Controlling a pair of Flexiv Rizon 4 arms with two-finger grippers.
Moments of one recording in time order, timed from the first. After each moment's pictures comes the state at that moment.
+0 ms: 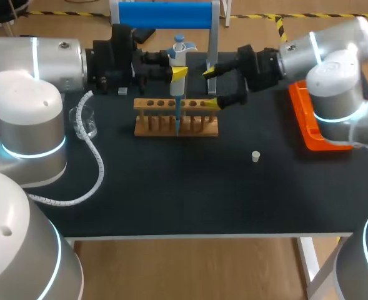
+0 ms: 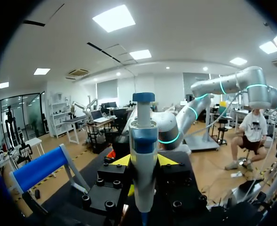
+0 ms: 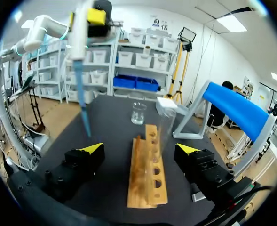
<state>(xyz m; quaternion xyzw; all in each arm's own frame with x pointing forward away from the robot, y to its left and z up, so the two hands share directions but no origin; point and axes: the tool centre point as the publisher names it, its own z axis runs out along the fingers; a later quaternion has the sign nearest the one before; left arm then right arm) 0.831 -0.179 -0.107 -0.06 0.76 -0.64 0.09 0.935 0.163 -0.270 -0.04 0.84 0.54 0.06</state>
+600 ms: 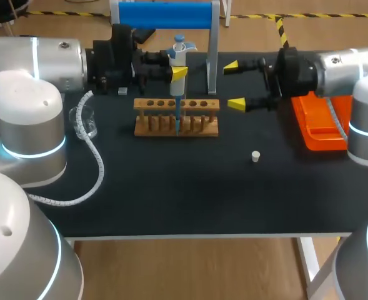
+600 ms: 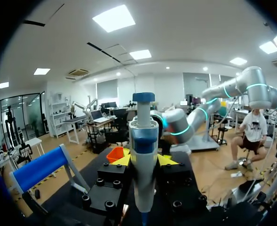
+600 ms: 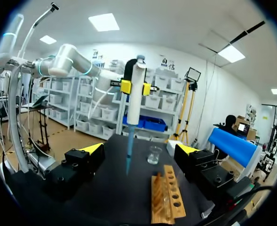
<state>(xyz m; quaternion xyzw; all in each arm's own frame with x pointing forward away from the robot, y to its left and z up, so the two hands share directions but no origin) 0.831 -0.179 -0.107 -0.06 0.76 -0.64 0.09 0.853 0.132 -0.188 -0.09 0.73 0.68 0.04</state>
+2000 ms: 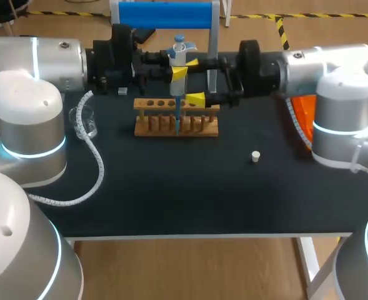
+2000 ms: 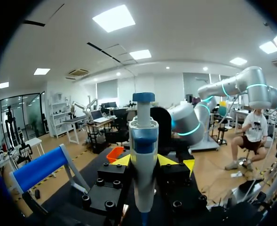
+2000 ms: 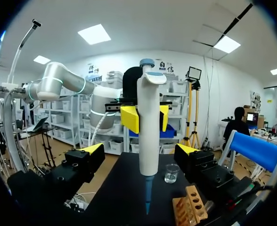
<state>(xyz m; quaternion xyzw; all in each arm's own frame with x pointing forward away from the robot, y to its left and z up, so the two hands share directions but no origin) 0.831 -0.179 -0.107 -0.06 0.76 -0.64 0.09 0.821 0.226 -0.148 -0.04 0.71 0.70 -0.02</state>
